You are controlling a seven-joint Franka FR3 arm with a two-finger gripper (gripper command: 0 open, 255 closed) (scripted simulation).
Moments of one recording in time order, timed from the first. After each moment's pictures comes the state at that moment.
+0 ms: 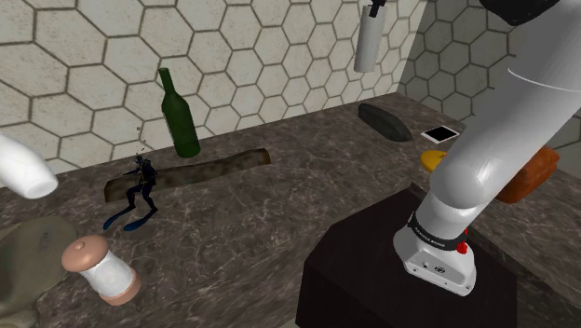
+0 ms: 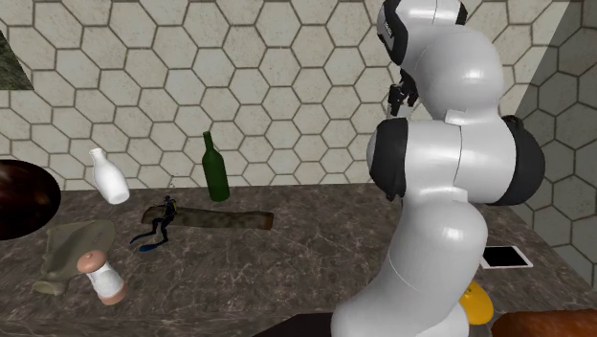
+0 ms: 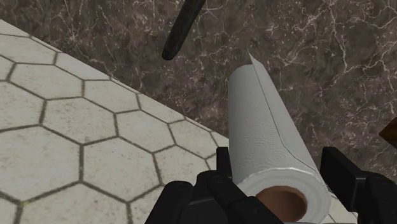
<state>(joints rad) -0.30 -0.02 -0.42 -1.43 0.05 1.54 -0.83</state>
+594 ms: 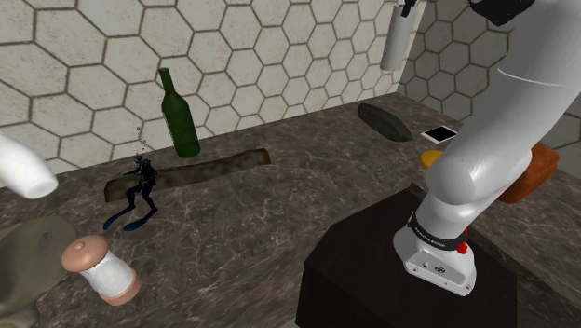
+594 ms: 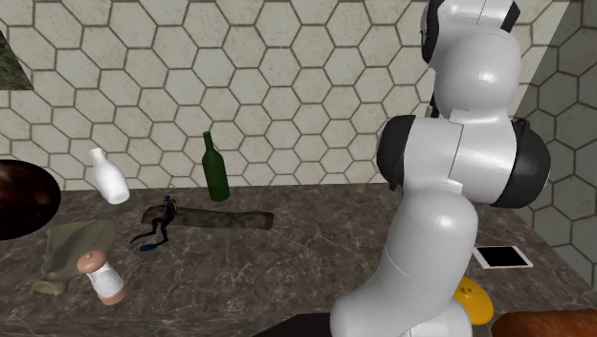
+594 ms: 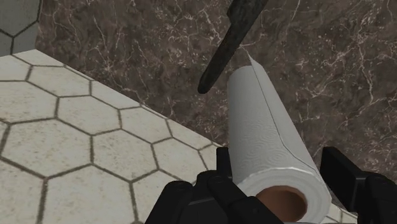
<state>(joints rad) -0.42 0.05 -0.54 -1.35 0.11 1.50 -1.06</state>
